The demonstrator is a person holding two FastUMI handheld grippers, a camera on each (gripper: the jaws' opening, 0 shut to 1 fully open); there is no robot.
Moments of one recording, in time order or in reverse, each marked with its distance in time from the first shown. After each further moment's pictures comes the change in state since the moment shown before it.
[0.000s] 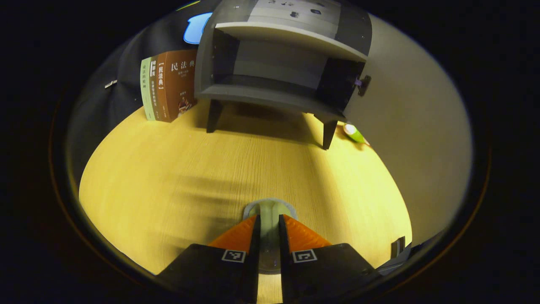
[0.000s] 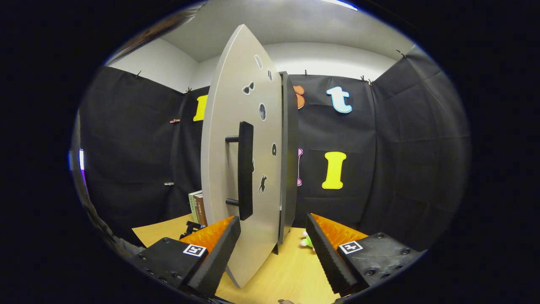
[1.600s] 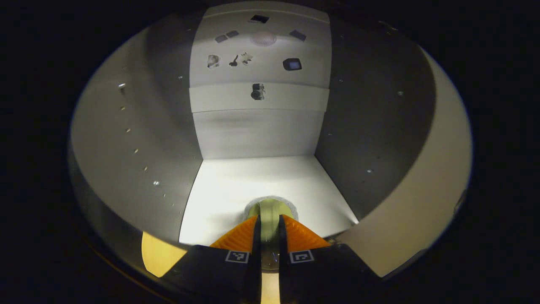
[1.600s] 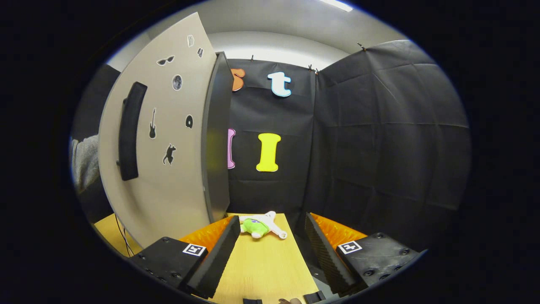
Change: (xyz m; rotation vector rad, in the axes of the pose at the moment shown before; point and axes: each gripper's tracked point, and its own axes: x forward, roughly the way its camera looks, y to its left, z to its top) left arm -0.101 -0.076 0.430 0.193 -0.202 -0.015; right arm -0.011 -0.145 -0.050 0.001 0.052 -0.392
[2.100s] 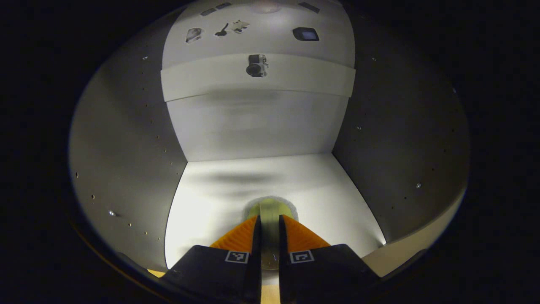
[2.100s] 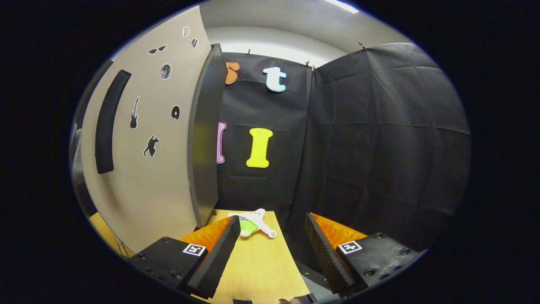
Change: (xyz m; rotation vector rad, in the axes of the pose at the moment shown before) left arm 0.127 0.020 0.018 0.004 0.120 0.035; right arm 0.020 -0.029 -0.014 -0.035 0.044 -0.090
